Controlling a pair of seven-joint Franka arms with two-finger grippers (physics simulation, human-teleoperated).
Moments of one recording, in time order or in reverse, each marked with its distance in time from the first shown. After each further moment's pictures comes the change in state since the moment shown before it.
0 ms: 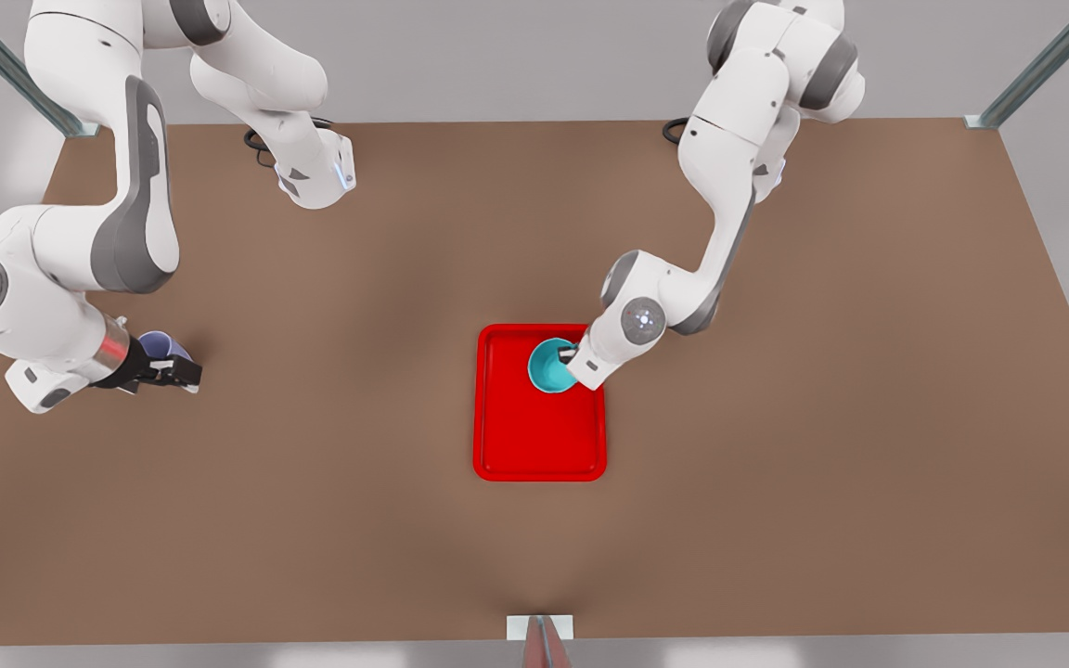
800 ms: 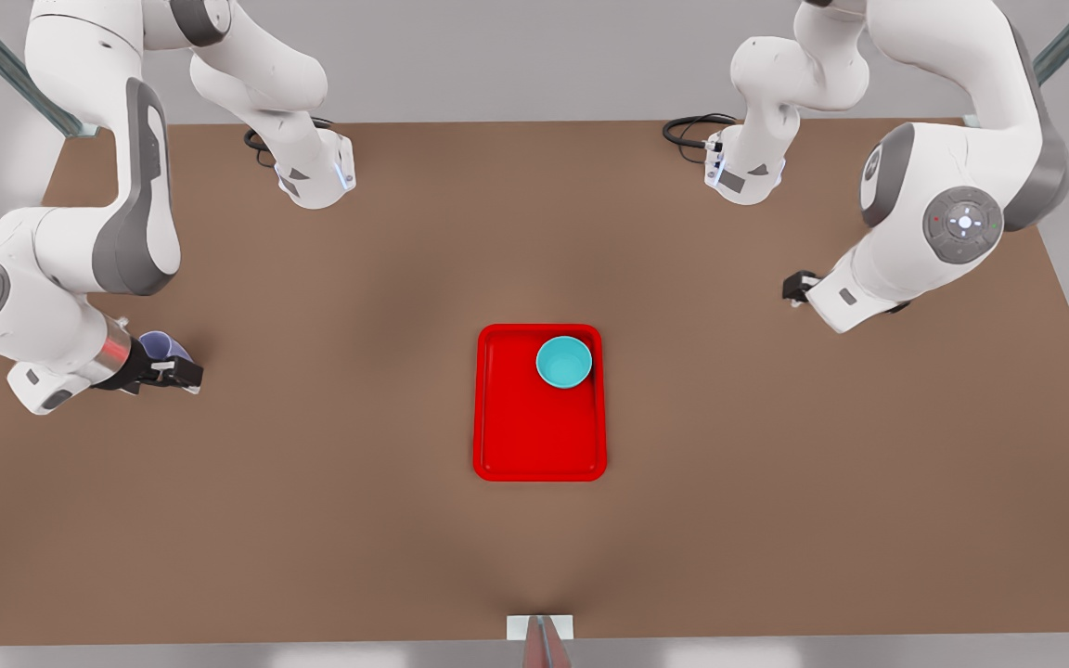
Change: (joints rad) left arm 0.413 -0.440 0.027 0.255 0.479 -0.858 0.486; right arm 0.000 0.028 -0.001 0.000 0.000 0.033 0.001
